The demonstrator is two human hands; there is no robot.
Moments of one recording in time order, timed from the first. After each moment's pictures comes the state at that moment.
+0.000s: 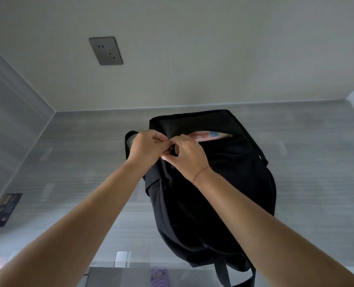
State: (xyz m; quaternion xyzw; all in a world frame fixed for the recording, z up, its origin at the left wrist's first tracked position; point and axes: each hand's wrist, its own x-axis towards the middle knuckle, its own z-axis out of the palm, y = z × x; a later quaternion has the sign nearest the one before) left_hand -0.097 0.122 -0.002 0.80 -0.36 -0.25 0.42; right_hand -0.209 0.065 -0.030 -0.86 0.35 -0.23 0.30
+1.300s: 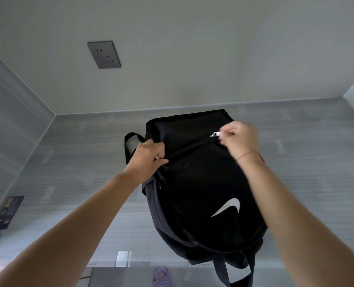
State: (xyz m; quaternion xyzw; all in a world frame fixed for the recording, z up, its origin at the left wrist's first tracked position) left_hand -0.079 0.134 -0.039 0.72 -0.64 -0.08 0.24; right_hand -0.290 -0.004 -0.021 -0.69 0.53 -0.32 0.38
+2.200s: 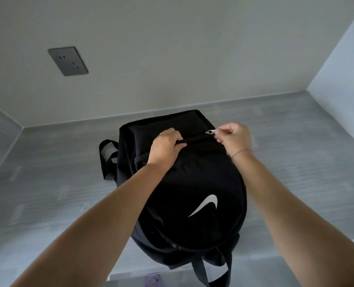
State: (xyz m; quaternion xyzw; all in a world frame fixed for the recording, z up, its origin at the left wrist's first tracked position) left_hand -0.171 0.046 -0.047 0.72 -0.63 -0.03 0.30; right_hand -0.346 -0.036 -0.039 -0.57 0.56 -0.39 0.46
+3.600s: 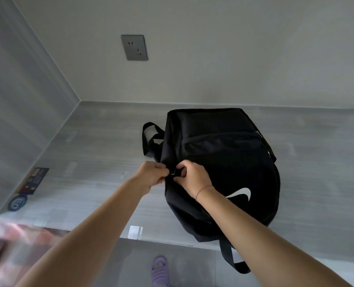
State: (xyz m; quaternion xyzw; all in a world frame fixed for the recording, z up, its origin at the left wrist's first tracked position) left_hand -0.099 0.206 -0.063 0.75 -0.15 -0.47 0.45; right_hand -0.231 0.139 -0.065 -0.82 0.41 -0.08 0.39
